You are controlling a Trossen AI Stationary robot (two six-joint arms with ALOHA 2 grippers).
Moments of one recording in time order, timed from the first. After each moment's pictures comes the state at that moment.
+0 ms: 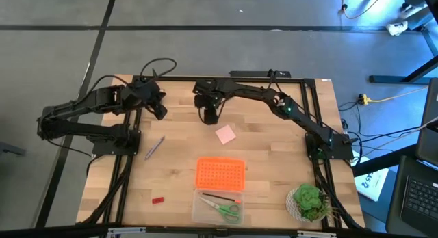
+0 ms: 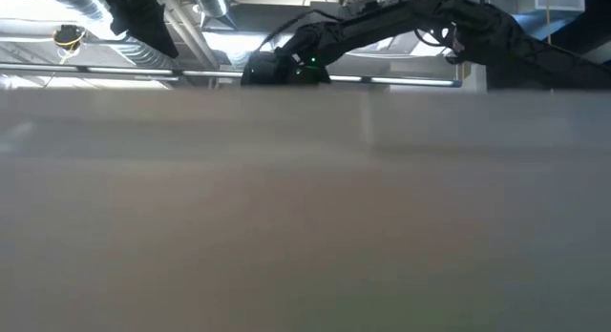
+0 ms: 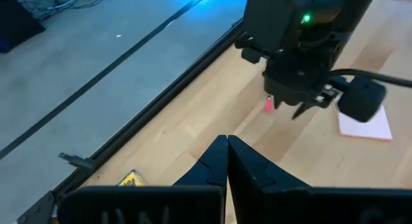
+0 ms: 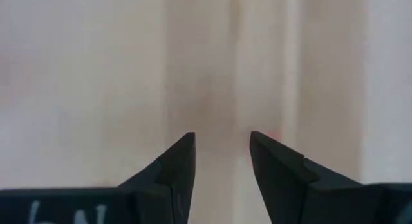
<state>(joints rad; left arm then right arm) 0.27 0.81 0.98 -0.90 -0.45 -0.25 -0.31 2.53 2.35 -1.06 -0.10 -0.28</state>
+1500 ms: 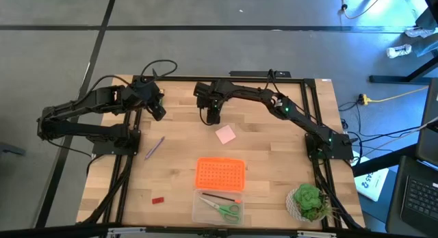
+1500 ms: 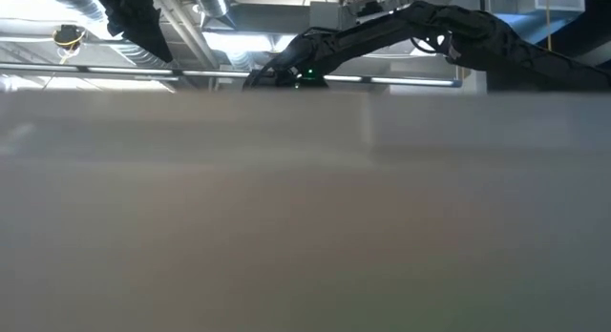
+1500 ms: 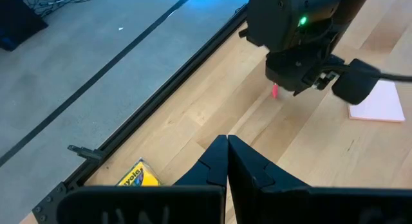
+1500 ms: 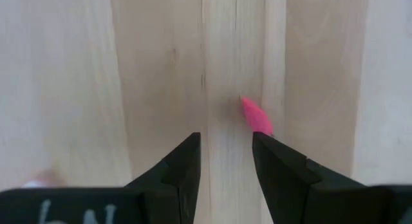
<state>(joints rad) 0.28 0.81 0.98 -0.95 -0.45 -0.23 -0.32 2.56 2.36 -1.13 0.01 -0.28</state>
